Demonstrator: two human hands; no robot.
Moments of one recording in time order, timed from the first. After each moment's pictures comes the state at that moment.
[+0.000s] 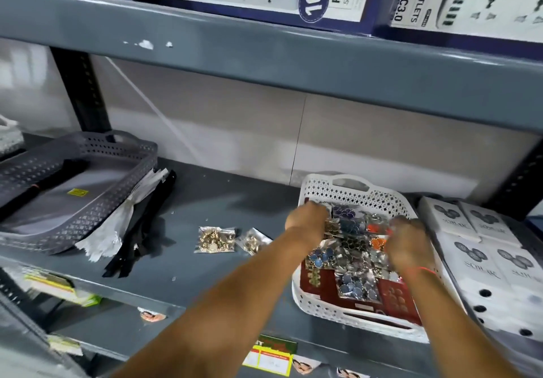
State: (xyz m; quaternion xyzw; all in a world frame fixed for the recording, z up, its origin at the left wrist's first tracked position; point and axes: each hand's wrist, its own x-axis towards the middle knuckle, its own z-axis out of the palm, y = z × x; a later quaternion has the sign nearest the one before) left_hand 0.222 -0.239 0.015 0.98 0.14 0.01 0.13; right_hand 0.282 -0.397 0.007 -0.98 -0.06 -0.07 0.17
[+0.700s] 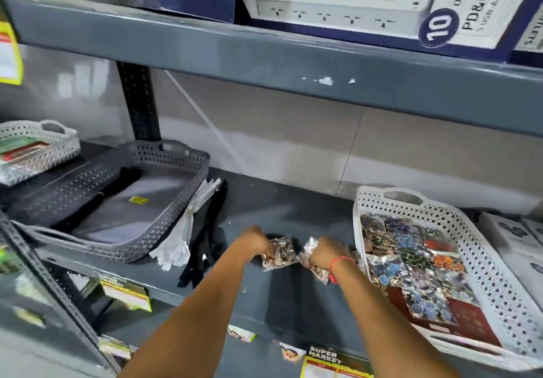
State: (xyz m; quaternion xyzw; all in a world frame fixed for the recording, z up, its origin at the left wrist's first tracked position) left_hand 0.132 -0.051 -0.038 0.81 0.37 -0.10 0.45; right_hand 0.216 -0.189 -0.048 -0.96 -0.16 0.19 0.09
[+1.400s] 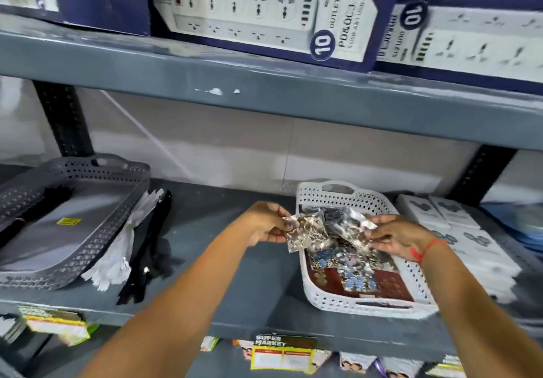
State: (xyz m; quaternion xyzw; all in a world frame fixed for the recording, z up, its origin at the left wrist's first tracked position) left_hand 0.163 -0.147 0.043 0.71 0.19 -0.09 0.67; right_hand 0.252 -0.395 0.060 -0.73 0.03 0.29 0.62
